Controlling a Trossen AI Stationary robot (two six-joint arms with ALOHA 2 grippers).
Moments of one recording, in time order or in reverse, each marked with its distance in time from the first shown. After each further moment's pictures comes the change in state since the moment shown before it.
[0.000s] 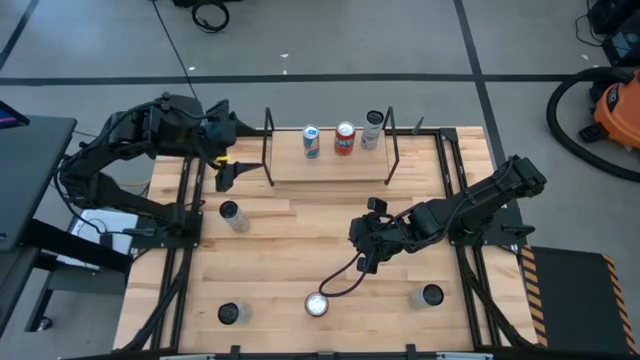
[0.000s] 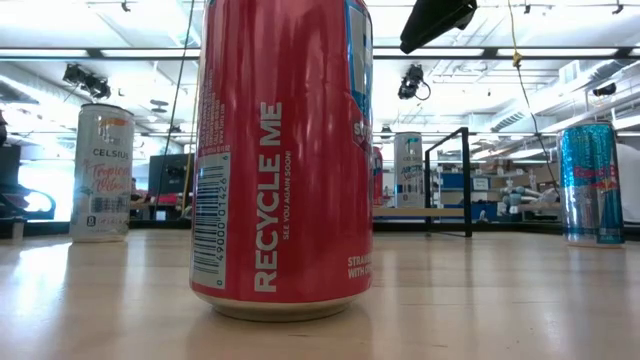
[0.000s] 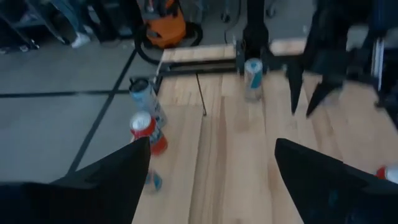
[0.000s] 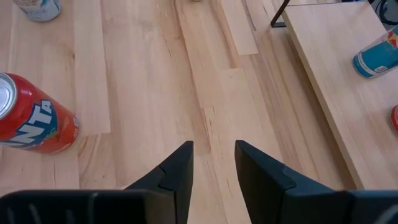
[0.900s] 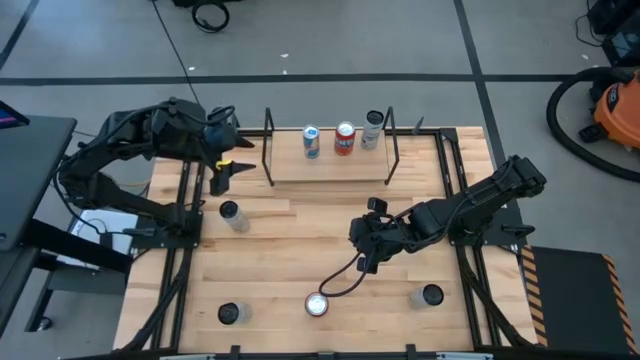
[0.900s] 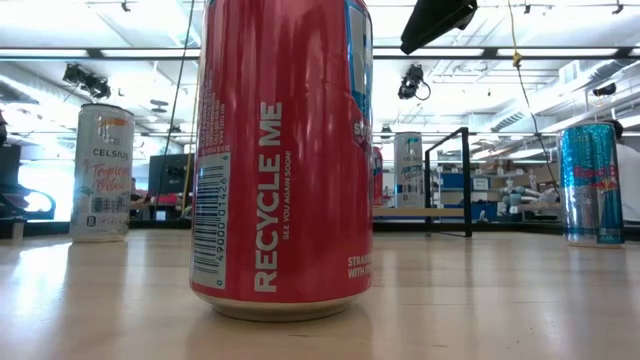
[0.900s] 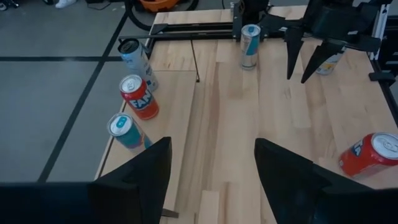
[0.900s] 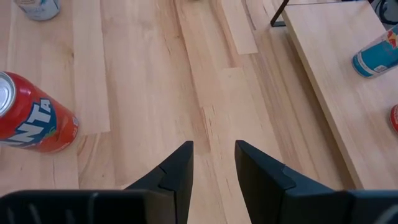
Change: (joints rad) left arm -0.002 -0.006 0.000 -0.148 0.004 -0.040; right arm 0.000 0.000 0.000 -0.004 0.000 0.000
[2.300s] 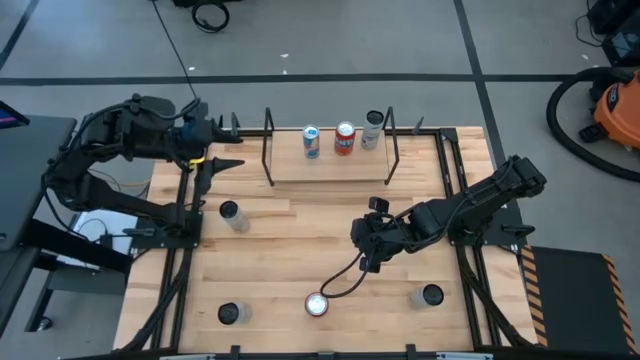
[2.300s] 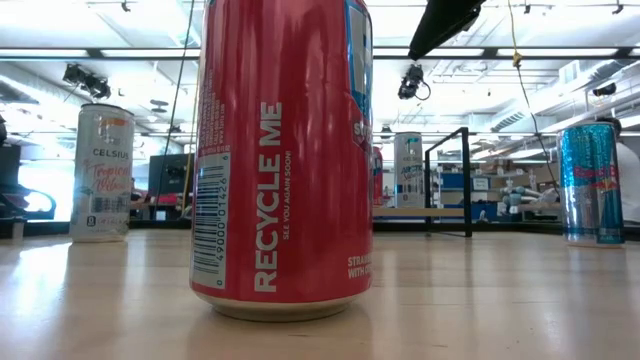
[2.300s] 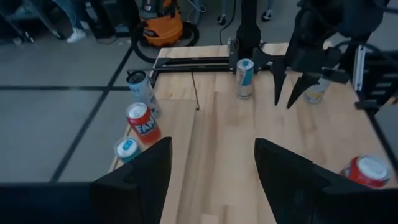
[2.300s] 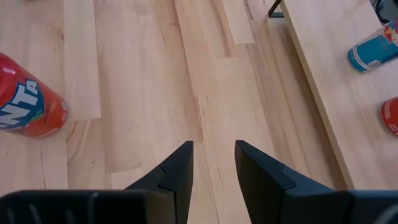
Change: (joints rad) left arm -0.016 -0.086 0.000 0.059 0.000 0.002; right arm 0.000 0.000 0.000 -0.047 0.000 -0.016
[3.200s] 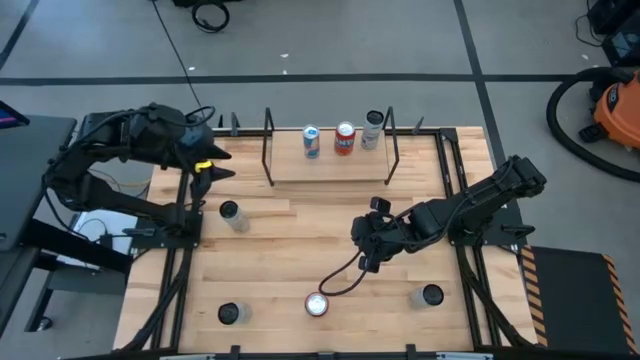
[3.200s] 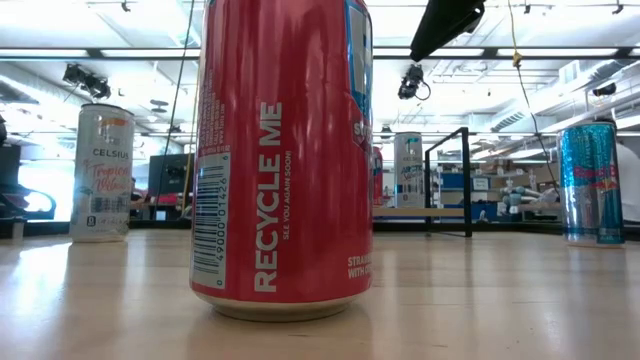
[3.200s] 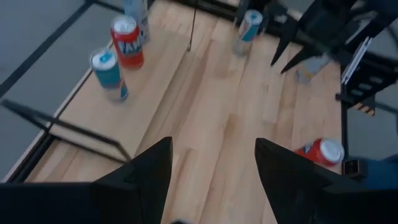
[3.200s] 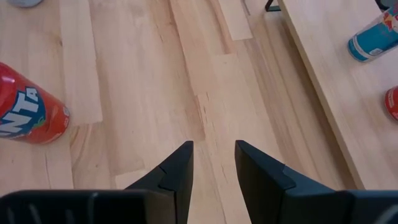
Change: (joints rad) left arm -0.001 0.001 0.000 -0.217 0.027 -0.347; right arm 0.000 0.000 0.000 -0.008 0.000 0.055
